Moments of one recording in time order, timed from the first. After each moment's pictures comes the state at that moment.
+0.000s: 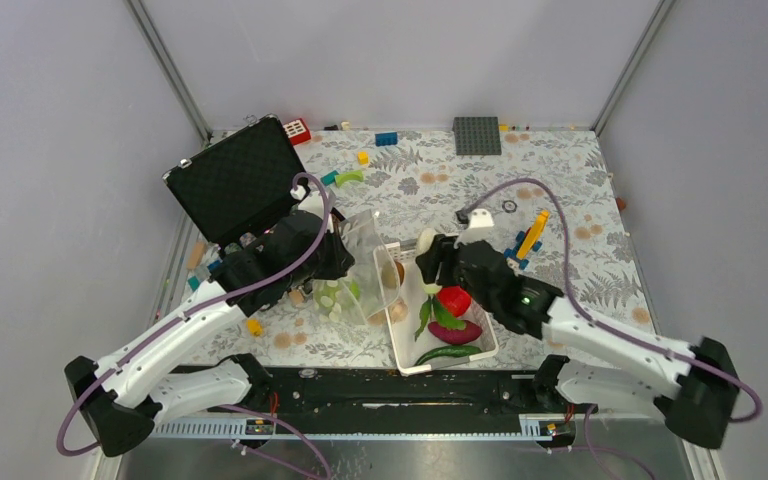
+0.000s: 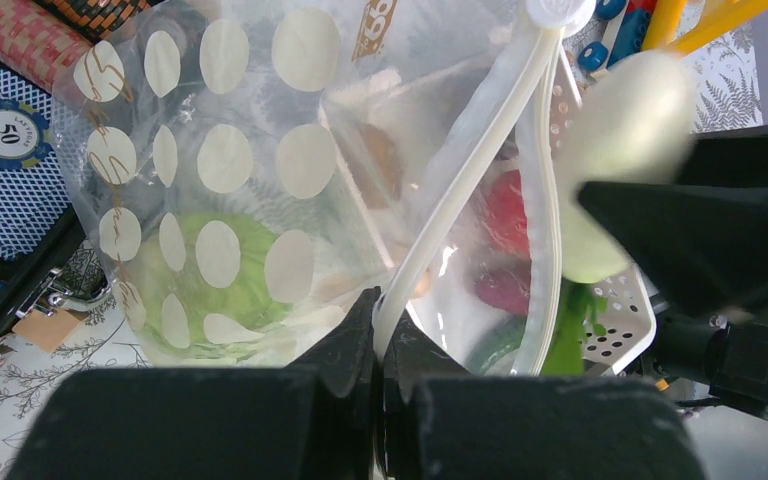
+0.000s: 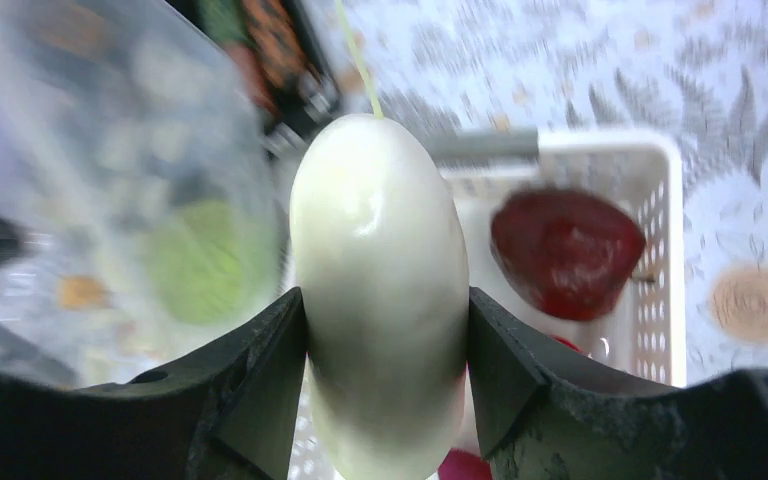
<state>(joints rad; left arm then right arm) -0.79 0.99 1.00 -0.65 -0.15 -0.64 0.93 1.11 0.74 -0.22 0.38 0.63</state>
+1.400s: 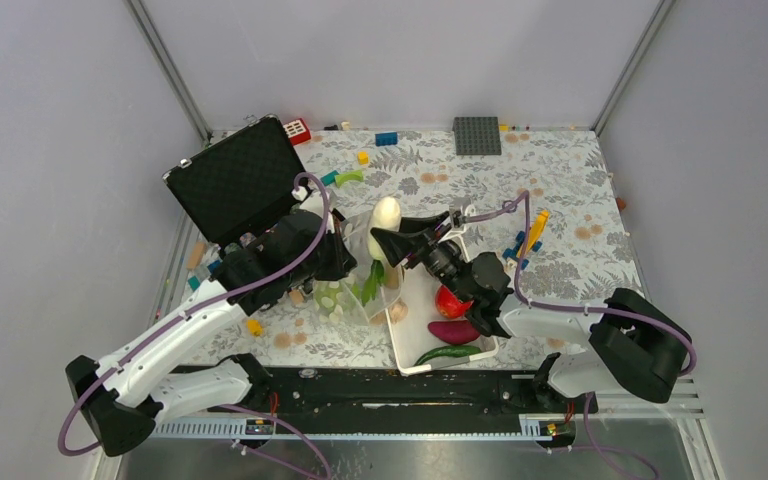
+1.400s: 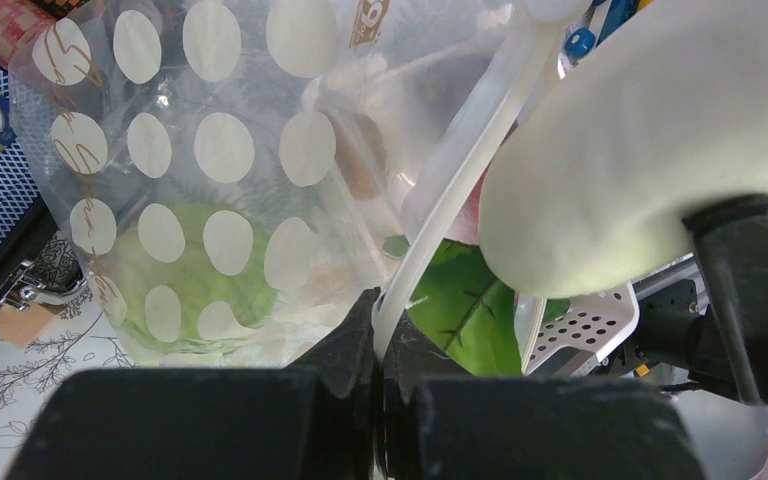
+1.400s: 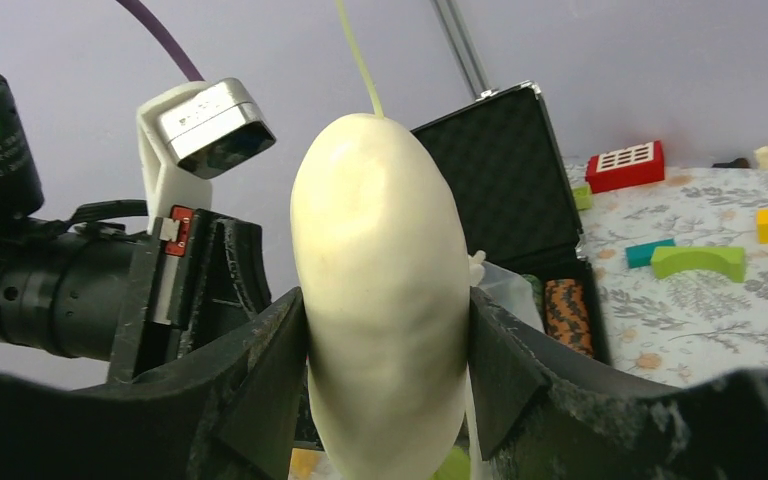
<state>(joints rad) -0.78 1.00 1.00 -0.66 -0.10 -0.66 0.93 1.36 0.53 1.19 0.11 0.49</state>
